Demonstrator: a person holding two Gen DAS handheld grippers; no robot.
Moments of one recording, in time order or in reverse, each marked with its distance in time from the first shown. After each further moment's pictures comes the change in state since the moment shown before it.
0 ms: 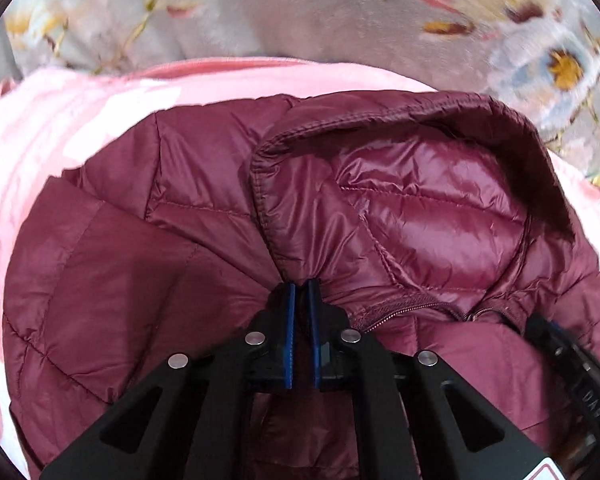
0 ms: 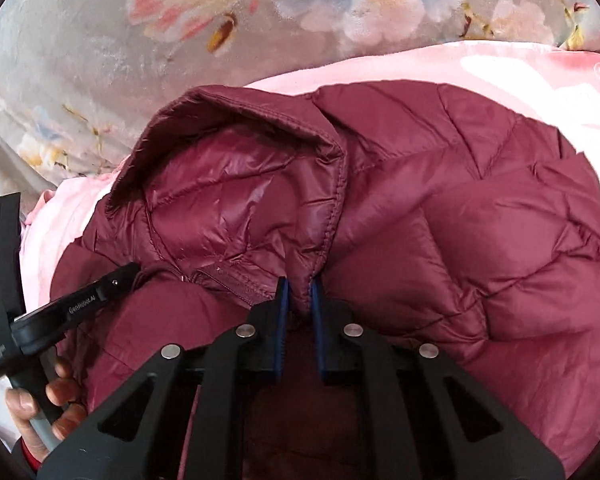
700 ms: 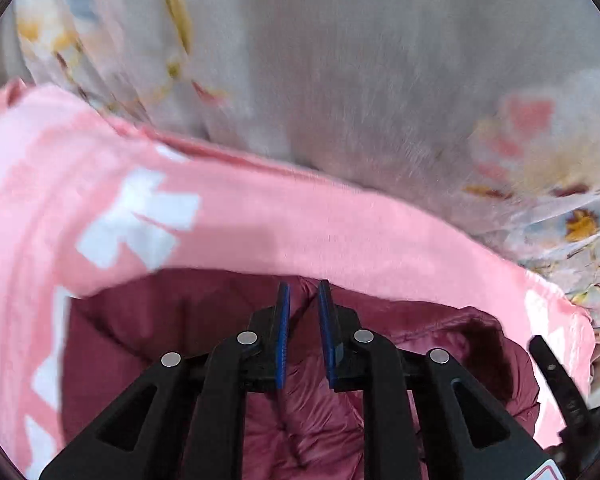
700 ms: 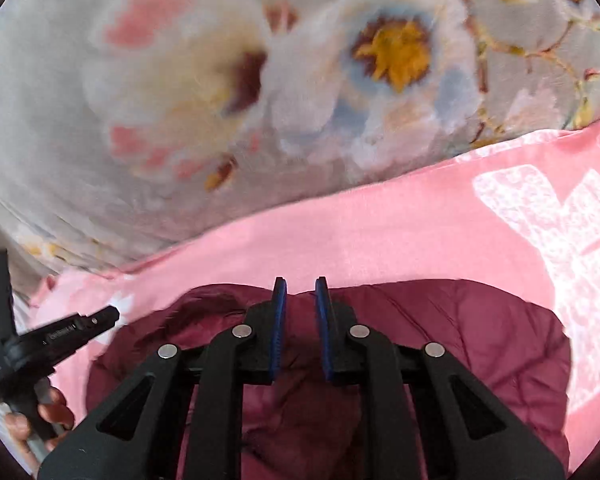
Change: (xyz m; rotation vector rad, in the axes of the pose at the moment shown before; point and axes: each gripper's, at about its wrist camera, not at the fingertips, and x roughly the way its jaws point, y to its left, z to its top) left arm -0.008 0.028 0.123 -0.232 0.016 -0.058; right arm 0.008 0.023 0.120 0.055 -0.112 -0.049
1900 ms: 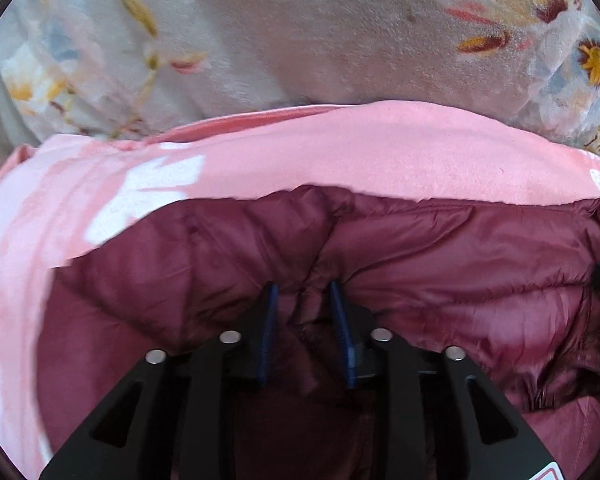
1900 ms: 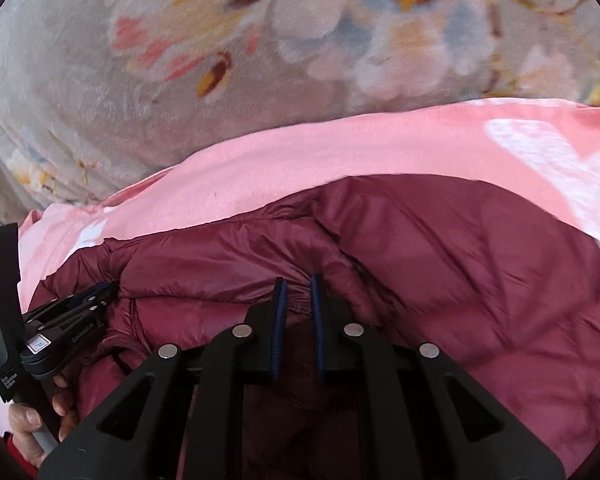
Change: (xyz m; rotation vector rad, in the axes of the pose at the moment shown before) left arm 0.022 -0.007 -0.088 0.332 -0.132 0.229; right arm -0.011 -0.019 -0.073 -0.059 0.003 -0.019
